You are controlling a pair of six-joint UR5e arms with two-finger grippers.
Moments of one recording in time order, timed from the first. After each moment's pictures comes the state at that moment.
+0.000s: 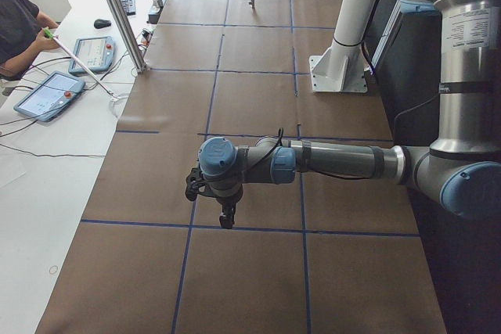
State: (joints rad) left arm -1.54 -1.48 -1.72 -1.48 -2.41 0.10; right arm 1.53 -1.78 1.88 -1.61 2.45 -0.14
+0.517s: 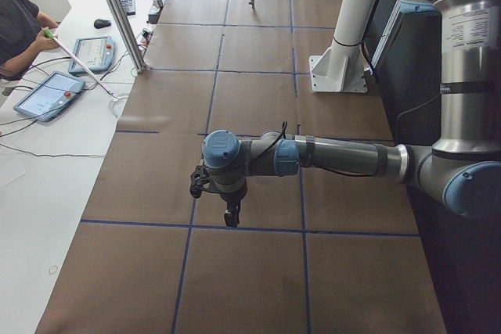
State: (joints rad) left arm -1.53 -1.45 -1.80 -1.43 -2.35 0.10; right arm 1.53 -1.78 1.88 -1.61 2.45 -0.14
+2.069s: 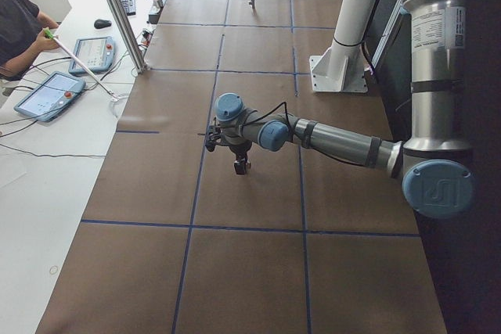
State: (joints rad) left arm -1.07 -1.50 -1.87 -1.75 -2.34 -0.58; right arm 1.53 -1.78 1.89 -1.61 2.46 -0.13
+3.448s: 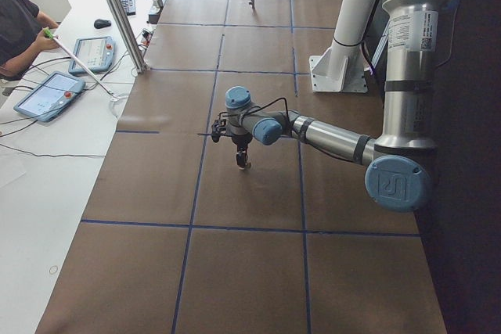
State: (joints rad) left arm -0.92 -1.54 -1.81 -1.87 -2.16 -0.75; right arm 1.53 -1.78 1.88 -1.61 2.46 -0.13
